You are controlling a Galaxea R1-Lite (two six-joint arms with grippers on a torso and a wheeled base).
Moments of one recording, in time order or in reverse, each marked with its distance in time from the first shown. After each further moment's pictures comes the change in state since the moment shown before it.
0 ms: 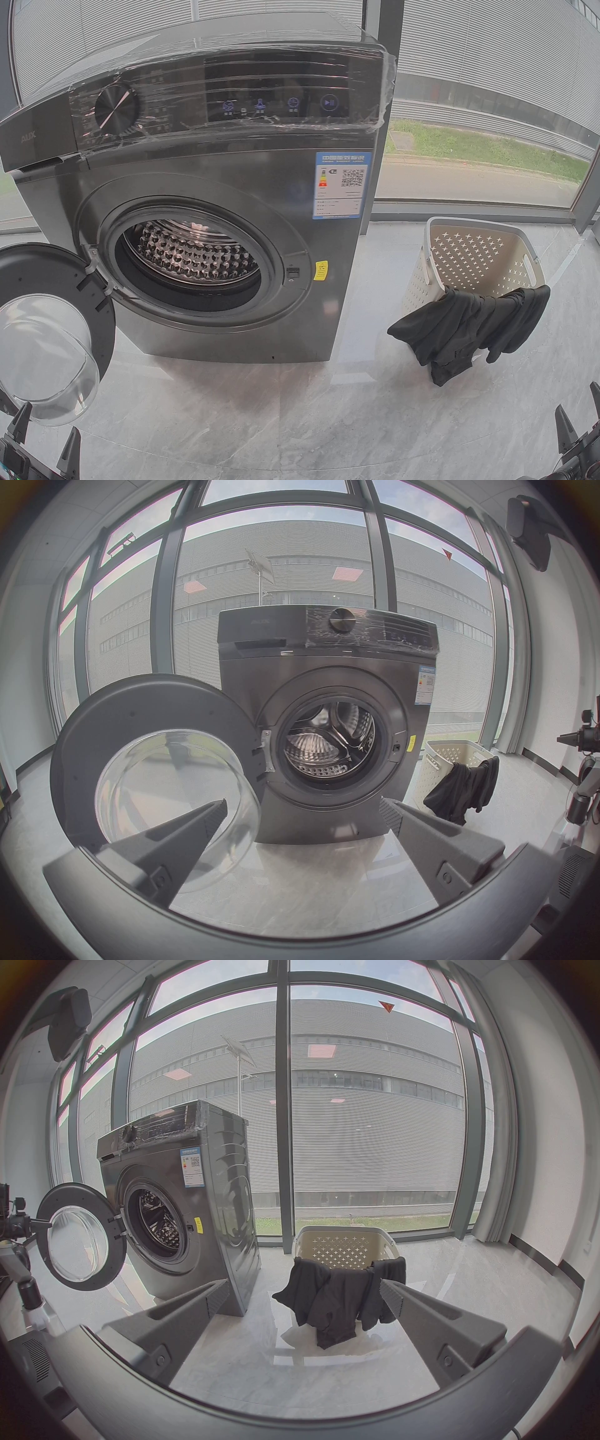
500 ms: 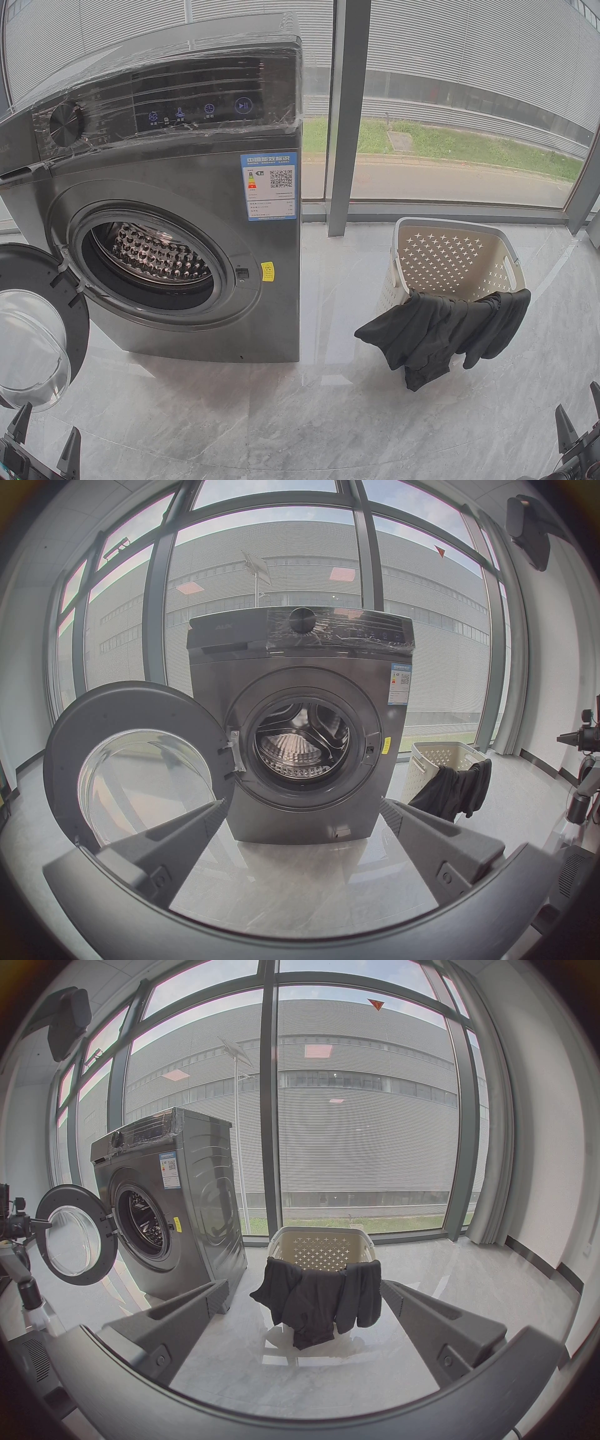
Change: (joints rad) left arm 0.000 0.000 0.000 0.000 -0.001 0.001; right arm 0.001 0.001 0.000 0.000 0.000 0.000
